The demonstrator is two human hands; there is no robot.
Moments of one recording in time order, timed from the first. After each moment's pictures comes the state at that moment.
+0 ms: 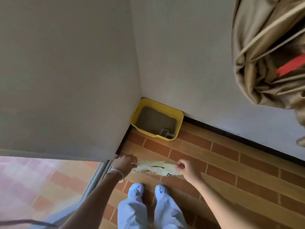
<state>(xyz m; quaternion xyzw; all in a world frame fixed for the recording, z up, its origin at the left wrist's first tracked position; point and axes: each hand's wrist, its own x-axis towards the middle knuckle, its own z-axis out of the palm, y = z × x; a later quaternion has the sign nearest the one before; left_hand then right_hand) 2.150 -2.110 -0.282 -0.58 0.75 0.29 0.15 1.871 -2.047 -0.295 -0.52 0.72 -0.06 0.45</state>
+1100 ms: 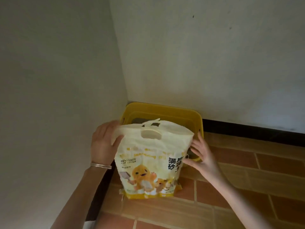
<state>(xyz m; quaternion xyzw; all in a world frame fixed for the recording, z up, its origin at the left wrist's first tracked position) 2.184 -2.337 -0.662 -0.48 0.80 -0.02 -0.37 1.885 -2.190 -0.686 -0.48 0.62 -0.48 0.39</state>
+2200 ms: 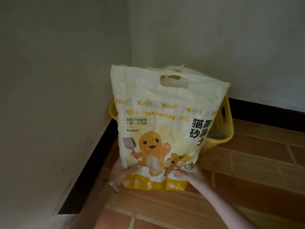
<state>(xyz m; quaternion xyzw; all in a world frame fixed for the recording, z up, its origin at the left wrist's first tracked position) 2.191 -2.272 -0.935 -0.51 0.49 0.62 -0.34 1.930 -2.190 -0.908 -0.42 0.63 -0.41 0.52</state>
